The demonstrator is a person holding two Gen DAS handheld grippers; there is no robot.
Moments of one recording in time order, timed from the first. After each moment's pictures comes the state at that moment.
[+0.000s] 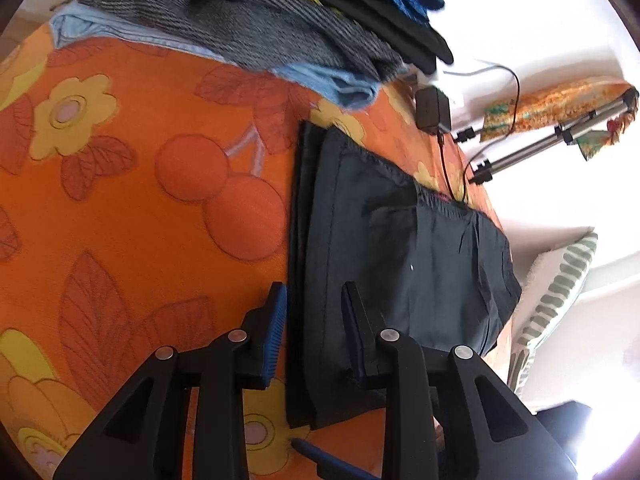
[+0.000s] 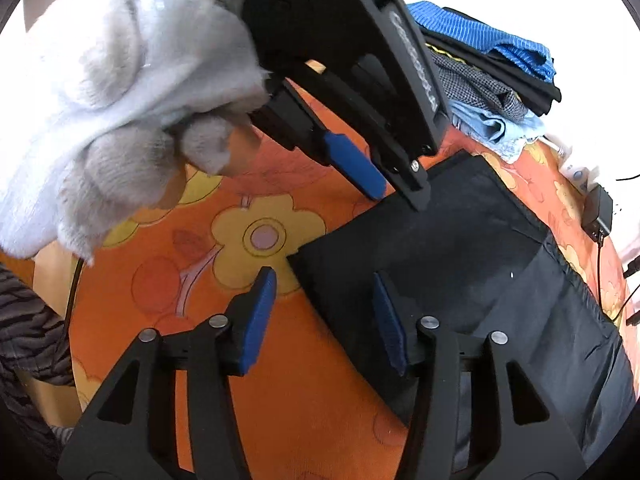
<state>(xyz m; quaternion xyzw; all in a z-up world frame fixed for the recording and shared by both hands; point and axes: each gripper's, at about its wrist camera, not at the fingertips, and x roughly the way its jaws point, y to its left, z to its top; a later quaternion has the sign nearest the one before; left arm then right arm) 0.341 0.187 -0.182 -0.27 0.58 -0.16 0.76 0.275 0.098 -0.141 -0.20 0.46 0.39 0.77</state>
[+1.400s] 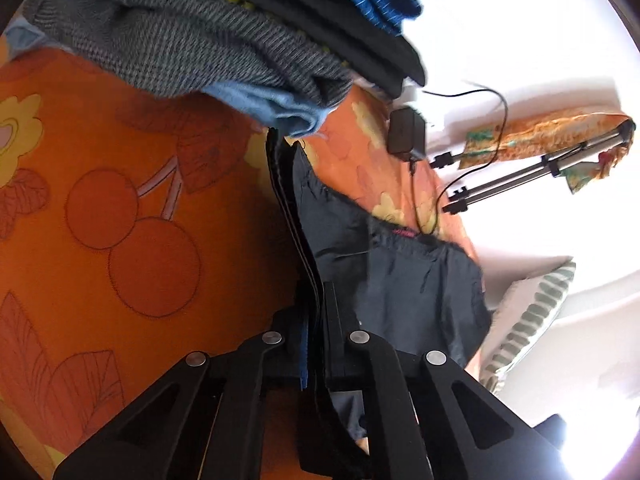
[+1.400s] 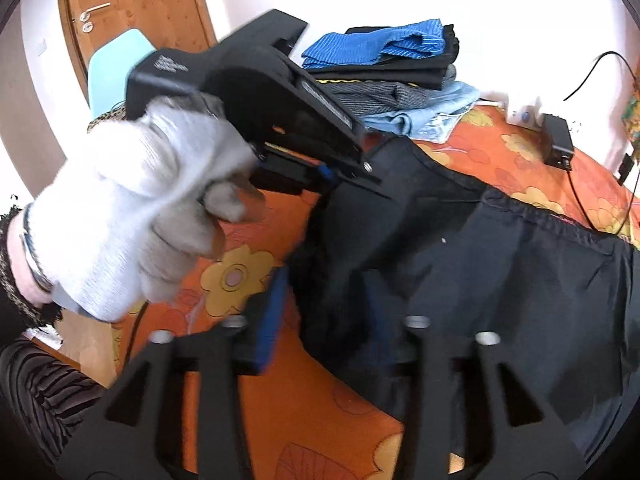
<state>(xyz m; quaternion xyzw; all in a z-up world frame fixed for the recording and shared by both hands) 0.373 0.153 -0.176 -0.32 0.55 -0.18 0.75 0.281 0.023 -0.113 -0.03 0.43 0.35 0.83</state>
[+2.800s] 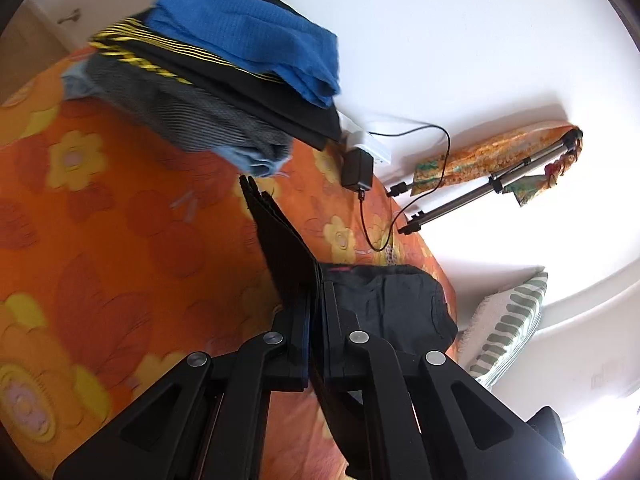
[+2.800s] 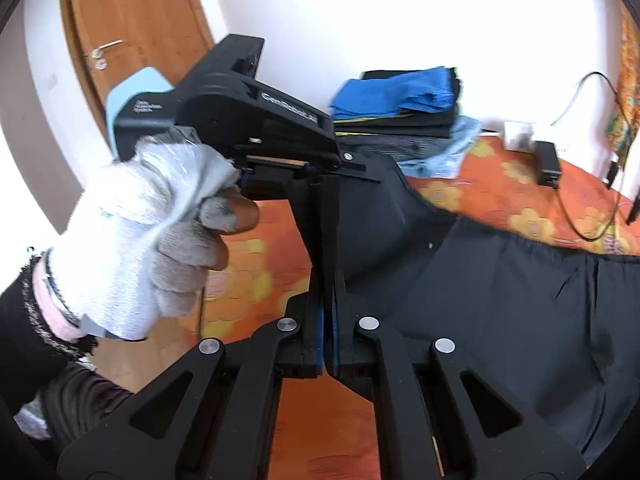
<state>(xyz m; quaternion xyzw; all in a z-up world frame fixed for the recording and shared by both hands) 0.316 0.194 -0.106 -0.35 0.49 -0.18 0.78 0.233 0.025 -0.030 0.03 0.41 0.38 0.83</state>
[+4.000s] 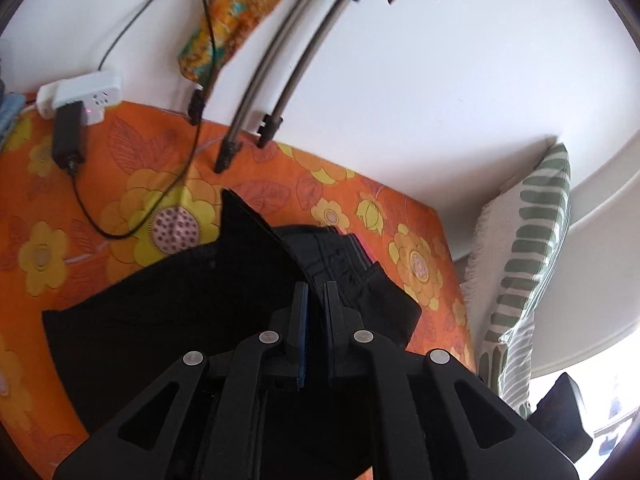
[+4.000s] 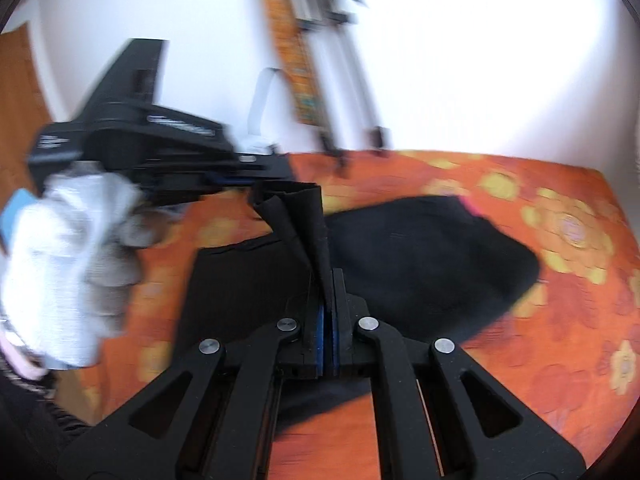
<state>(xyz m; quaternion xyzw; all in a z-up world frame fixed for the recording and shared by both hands) 0.374 -0.203 -0.086 -0.15 0.52 -0.29 0.79 0.264 -0.360 -0.065 0.12 0.43 0.06 0.89</state>
